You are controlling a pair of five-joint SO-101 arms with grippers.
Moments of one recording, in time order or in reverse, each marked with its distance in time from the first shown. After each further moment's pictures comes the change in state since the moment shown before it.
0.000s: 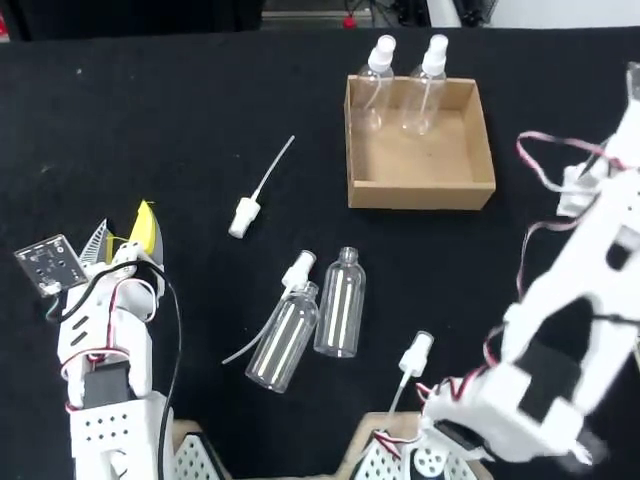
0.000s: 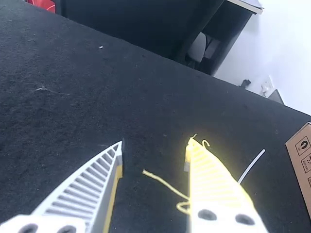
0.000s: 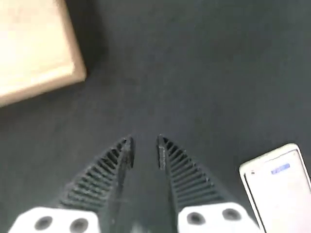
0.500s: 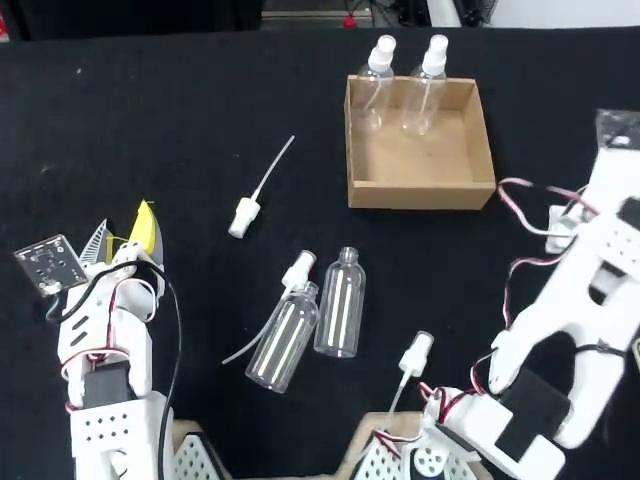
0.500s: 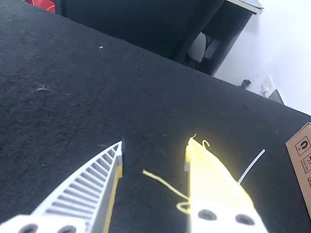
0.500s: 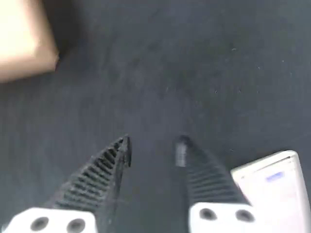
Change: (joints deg) left arm 0.0 0.0 0.0 0.0 0.0; right arm 2.5 -8.9 23.7 -15.7 8.3
